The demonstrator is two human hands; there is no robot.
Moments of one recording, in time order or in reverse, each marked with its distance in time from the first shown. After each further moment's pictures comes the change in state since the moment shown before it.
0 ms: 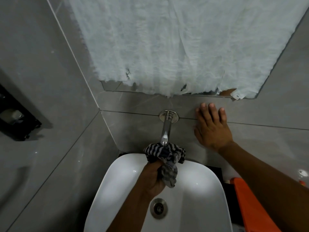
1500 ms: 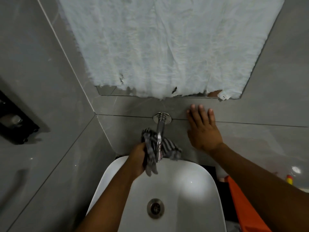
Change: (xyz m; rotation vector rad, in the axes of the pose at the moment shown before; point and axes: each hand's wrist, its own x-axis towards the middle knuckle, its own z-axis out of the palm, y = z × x) left_hand 0.026 0.052 0.002 0.472 0.247 0.052; right_hand 0.001 -0.011 -0.022 0.118 -0.148 0.060
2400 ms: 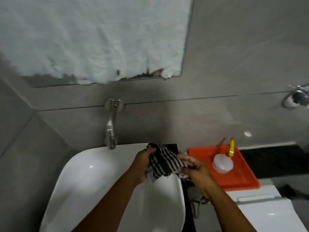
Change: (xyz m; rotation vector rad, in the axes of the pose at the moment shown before) left_hand 0.014 -0.130 0.090 0.172 -0.020 -0.222; right_hand -0.195 -0.013 -0.116 1.473 -0.497 1.383
